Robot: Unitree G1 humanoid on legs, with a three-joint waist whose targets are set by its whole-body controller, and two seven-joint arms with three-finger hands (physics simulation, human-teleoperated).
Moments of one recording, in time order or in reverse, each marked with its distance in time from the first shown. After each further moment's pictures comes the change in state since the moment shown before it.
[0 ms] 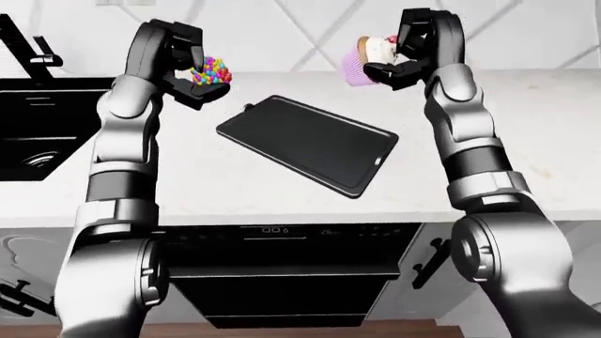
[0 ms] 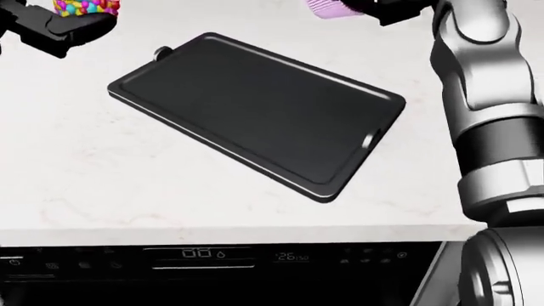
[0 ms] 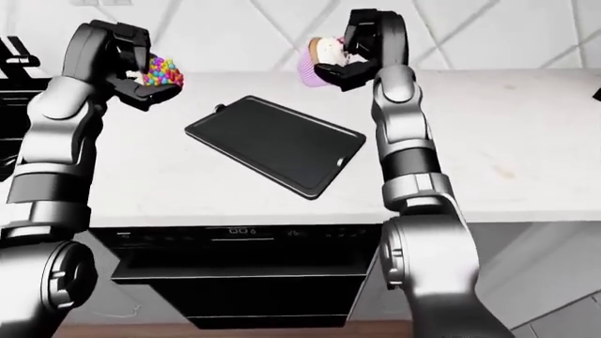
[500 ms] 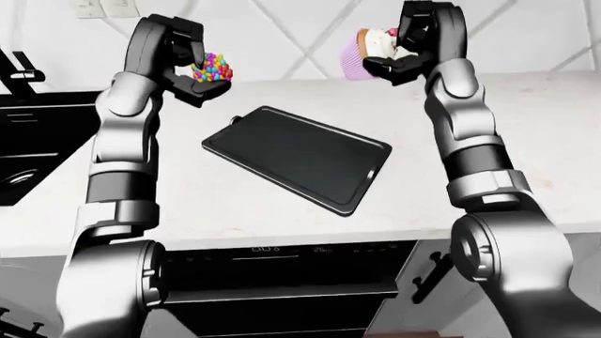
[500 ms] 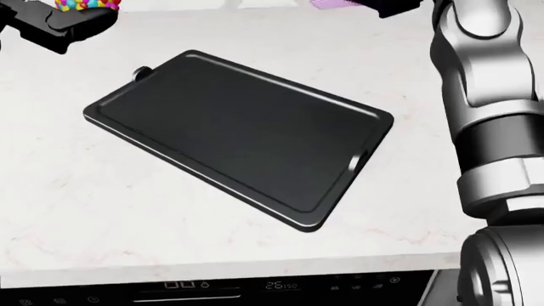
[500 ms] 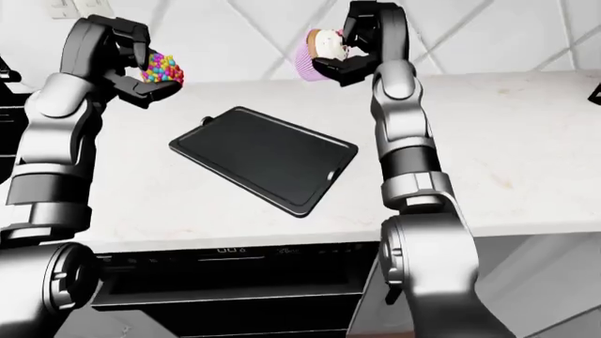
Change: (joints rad) left arm 0.008 -0.006 0.001 -0.051 -0.001 0.023 0.002; right arm -0.007 0.002 0.003 -0.018 0.005 -0.018 -0.001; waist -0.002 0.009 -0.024
